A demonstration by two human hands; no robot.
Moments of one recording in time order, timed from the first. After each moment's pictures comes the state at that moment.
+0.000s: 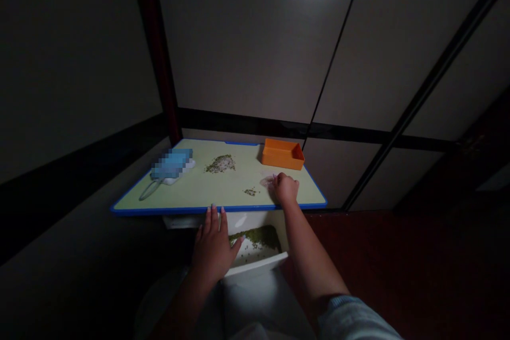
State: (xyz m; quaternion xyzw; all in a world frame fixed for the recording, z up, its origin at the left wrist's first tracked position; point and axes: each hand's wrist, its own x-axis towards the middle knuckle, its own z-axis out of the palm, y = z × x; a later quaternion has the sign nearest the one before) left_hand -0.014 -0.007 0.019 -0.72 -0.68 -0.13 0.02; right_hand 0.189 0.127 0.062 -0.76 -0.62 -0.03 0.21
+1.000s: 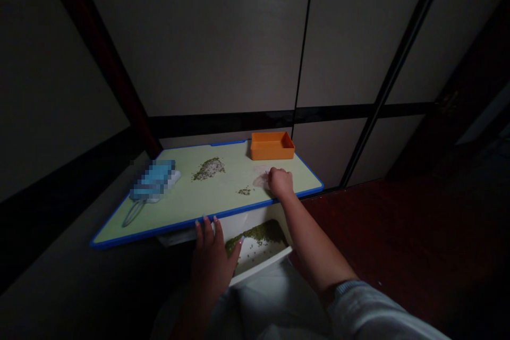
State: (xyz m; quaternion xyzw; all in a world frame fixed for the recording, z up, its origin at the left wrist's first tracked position) left_hand -0.035 0.006 -0.024 -0.74 -0.60 -0.29 0.08; right_hand 0.189 0.119 0.068 -0.75 -0.64 -0.01 0.17
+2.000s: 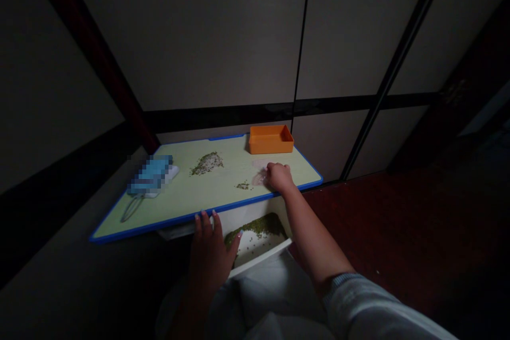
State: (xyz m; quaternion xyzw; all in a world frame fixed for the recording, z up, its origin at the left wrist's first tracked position) left_hand -0.033 0.003 -0.014 -0.74 -0.61 -0.27 0.07; right_hand 0.195 0.120 0.068 -0.71 -0.69 0.01 0.16
